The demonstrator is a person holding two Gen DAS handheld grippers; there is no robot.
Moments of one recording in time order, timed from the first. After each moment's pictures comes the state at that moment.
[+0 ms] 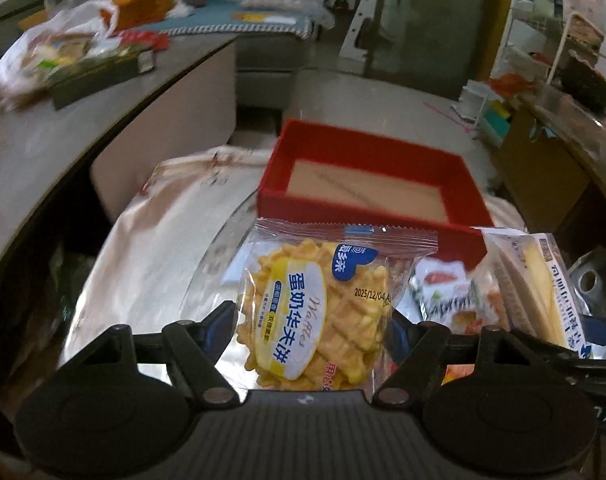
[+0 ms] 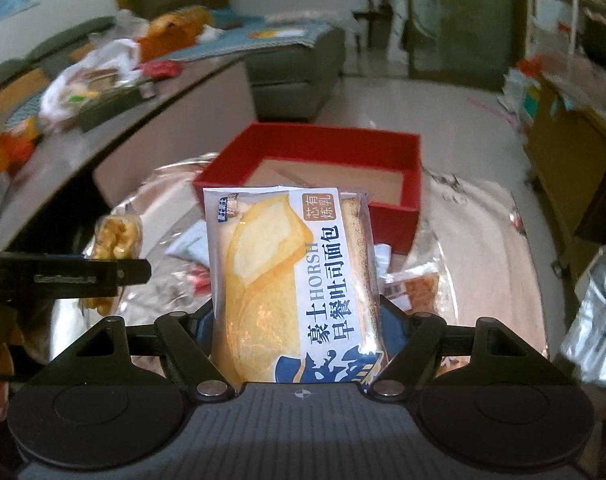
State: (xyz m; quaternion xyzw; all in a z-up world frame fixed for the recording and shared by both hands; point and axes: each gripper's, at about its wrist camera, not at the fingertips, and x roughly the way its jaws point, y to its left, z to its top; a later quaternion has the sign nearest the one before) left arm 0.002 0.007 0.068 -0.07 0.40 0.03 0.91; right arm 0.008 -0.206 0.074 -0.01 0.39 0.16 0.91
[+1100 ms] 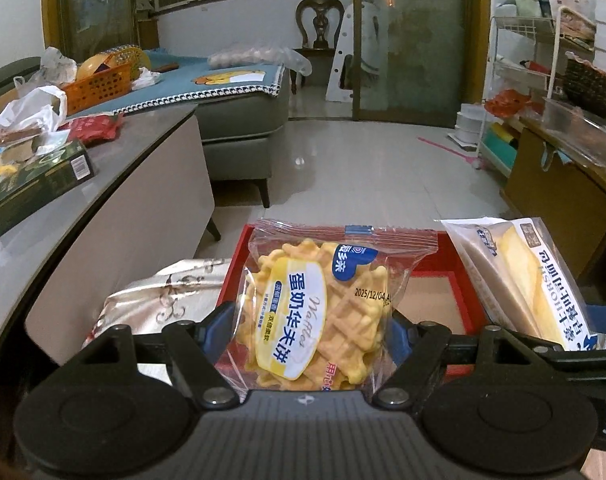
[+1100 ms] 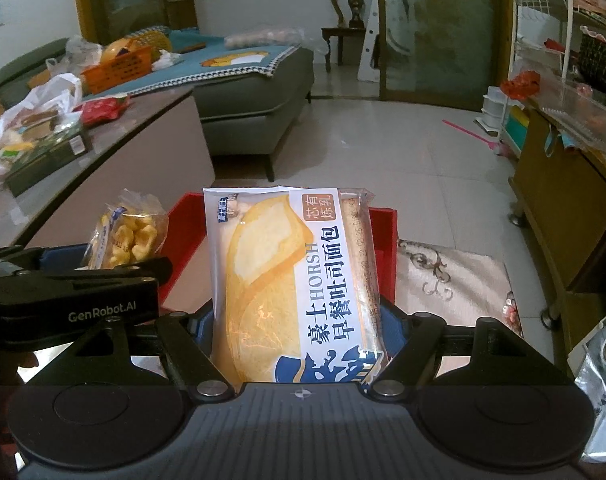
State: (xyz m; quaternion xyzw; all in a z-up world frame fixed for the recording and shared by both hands) left arm 0.128 -0.030 0.075 0.00 0.34 0.03 0.94; right arm 0.125 -0.199 0.082 -0.01 0.36 0.12 0.92
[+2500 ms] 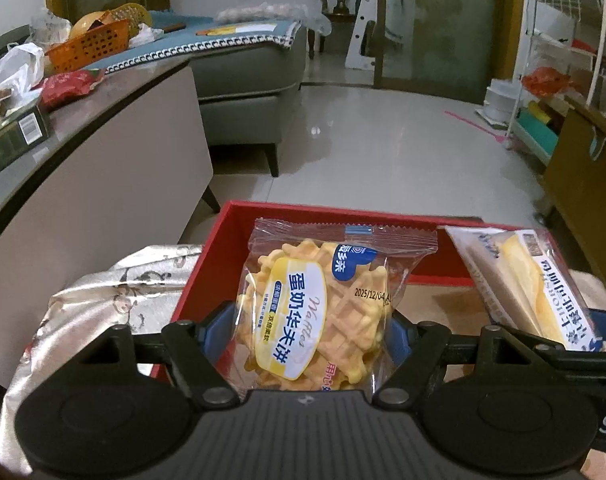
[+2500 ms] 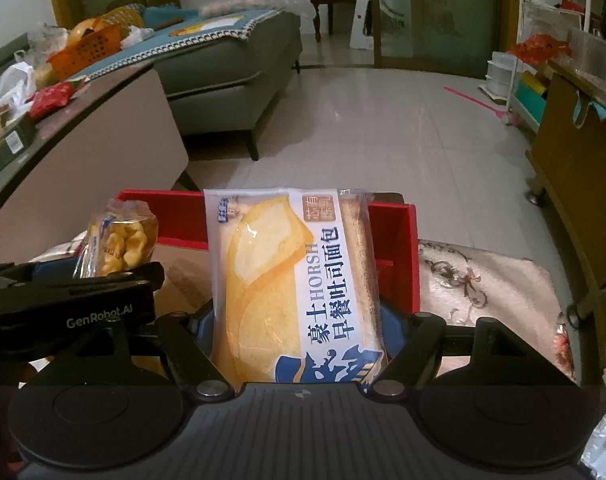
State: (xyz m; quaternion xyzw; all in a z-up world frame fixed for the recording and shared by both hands) left arm 0.224 -0.029 0.006 -0.02 0.39 0.06 0.92; right arm 0.222 -0.194 0.022 0.00 0.40 0.12 0.91
